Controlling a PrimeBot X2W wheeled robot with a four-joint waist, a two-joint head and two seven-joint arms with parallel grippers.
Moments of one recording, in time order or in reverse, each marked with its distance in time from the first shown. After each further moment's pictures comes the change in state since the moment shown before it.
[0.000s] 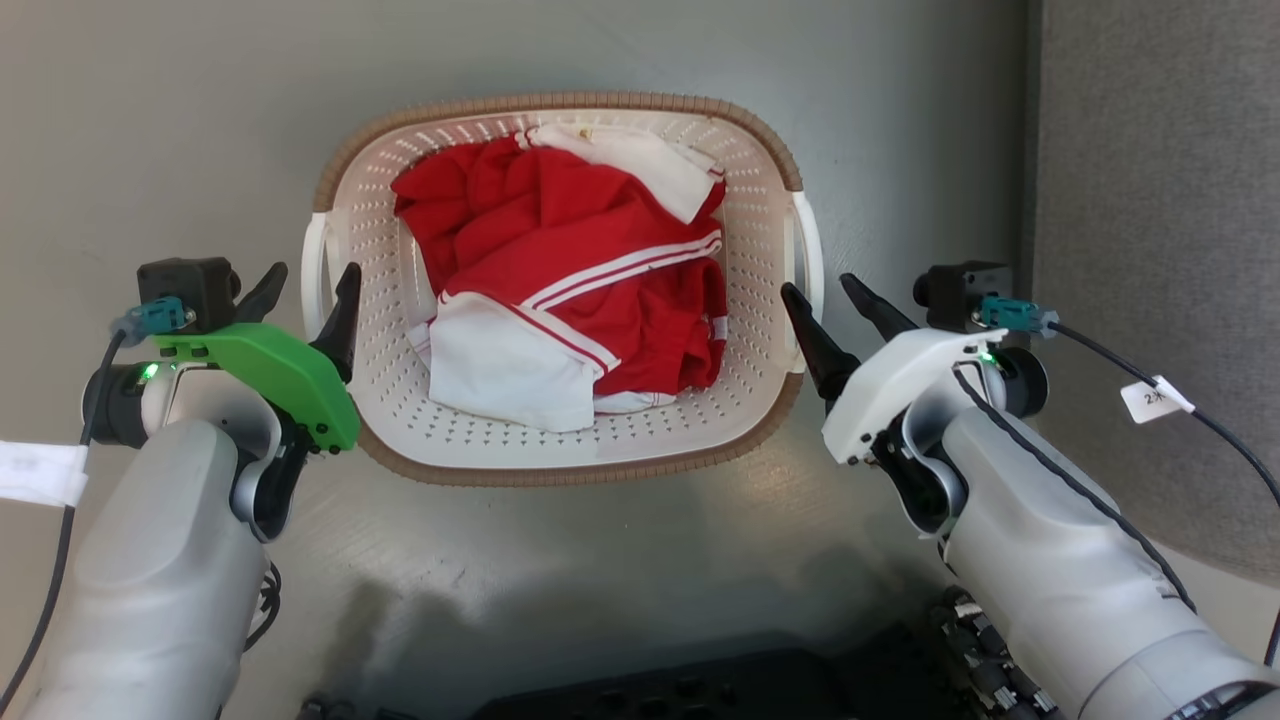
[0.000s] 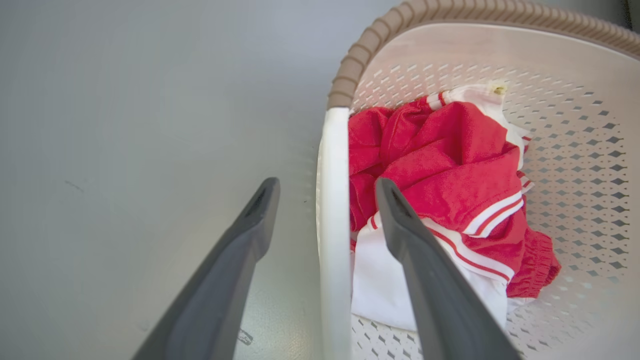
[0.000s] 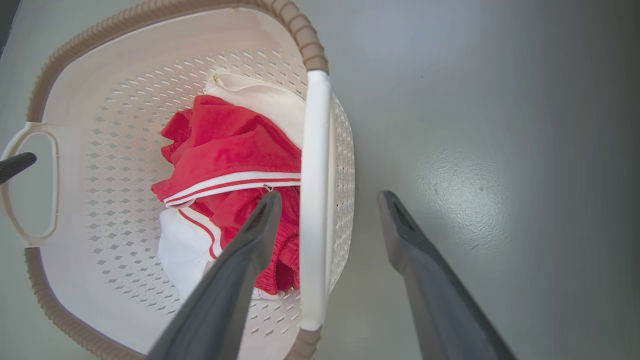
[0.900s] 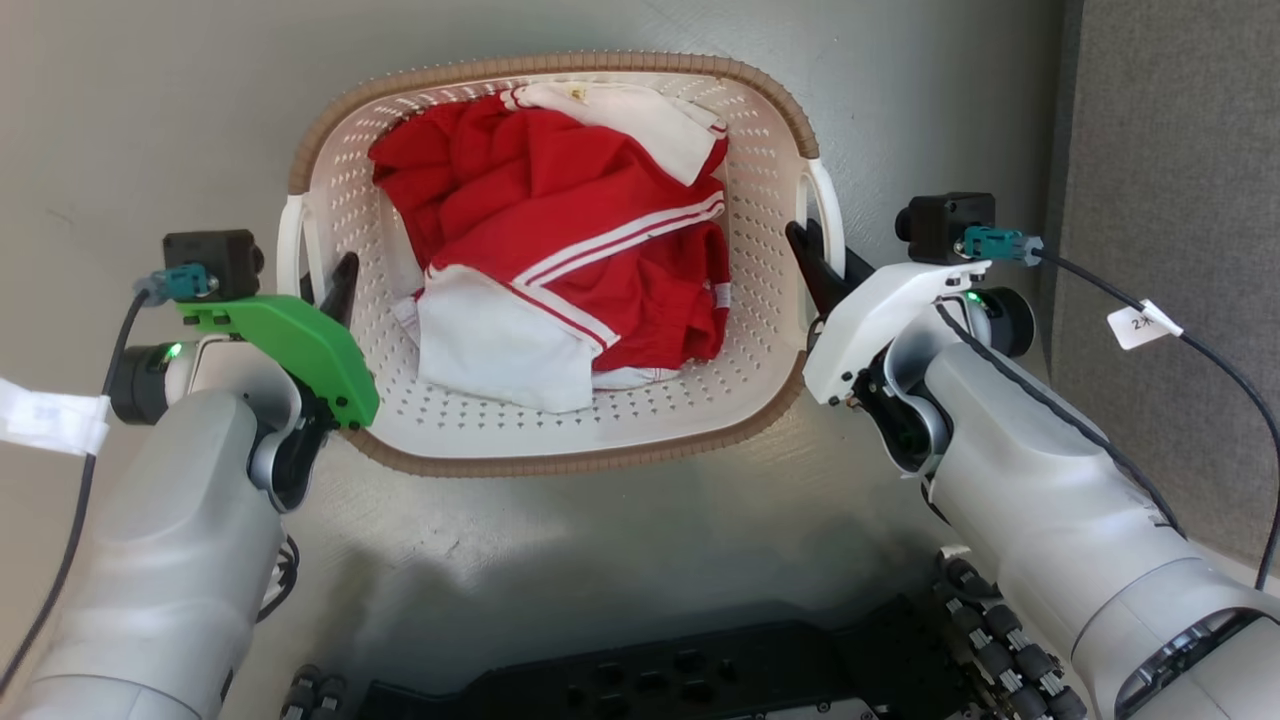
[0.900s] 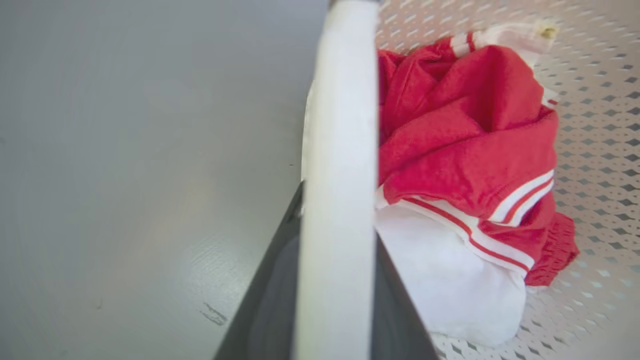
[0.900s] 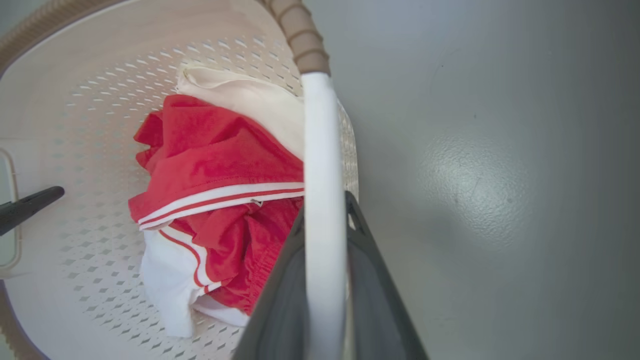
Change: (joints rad) left arm -0.098 -0.013 -0.139 0.109 -0.138 -0.003 0.025; right arm -0.155 -0.001 0.157 0.080 0.157 -0.026 0.009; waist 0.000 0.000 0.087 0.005
